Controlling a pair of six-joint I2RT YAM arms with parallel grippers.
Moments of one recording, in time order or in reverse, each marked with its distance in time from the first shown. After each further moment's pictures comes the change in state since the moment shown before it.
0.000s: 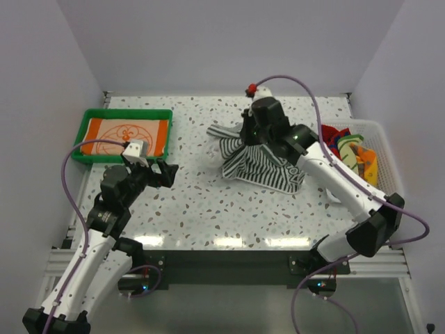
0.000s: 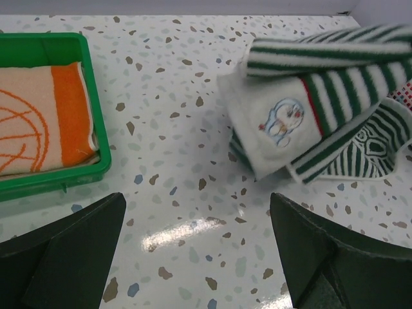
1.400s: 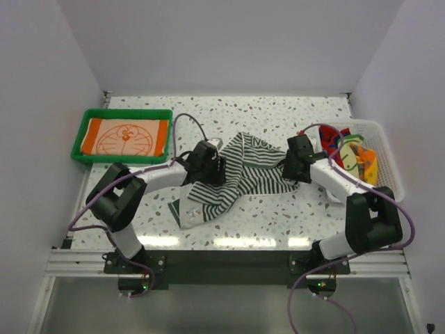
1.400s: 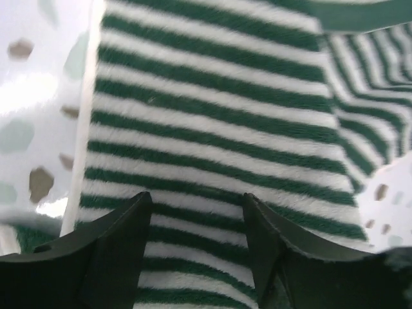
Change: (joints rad) left arm -0.374 1.150 0.415 0.072 -0.074 -0.235; right arm -0.389 -0.026 -0.685 0.117 0.080 0.097
